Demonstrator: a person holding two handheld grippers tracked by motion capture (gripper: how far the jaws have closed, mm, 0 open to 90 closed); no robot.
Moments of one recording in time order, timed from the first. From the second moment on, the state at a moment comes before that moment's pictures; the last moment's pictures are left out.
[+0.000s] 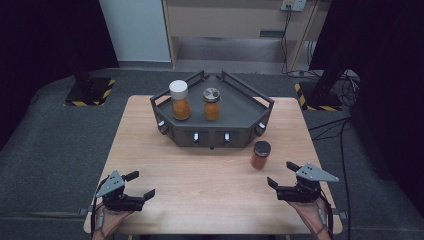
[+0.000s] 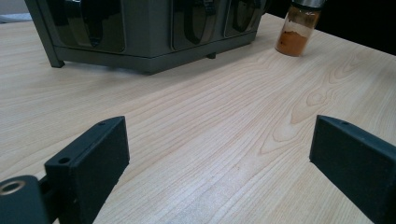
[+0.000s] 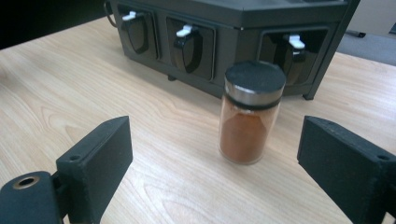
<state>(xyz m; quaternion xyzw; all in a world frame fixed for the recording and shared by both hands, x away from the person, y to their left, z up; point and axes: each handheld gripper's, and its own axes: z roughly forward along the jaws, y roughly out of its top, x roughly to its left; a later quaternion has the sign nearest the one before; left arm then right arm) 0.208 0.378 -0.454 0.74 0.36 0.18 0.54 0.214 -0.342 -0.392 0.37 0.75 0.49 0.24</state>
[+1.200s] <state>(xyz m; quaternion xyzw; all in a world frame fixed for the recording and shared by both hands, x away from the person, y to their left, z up) 0.208 0.376 -0.453 0.75 0.35 0.18 0.54 0.205 -0.354 -0.421 0.37 0.76 0.49 0.22</state>
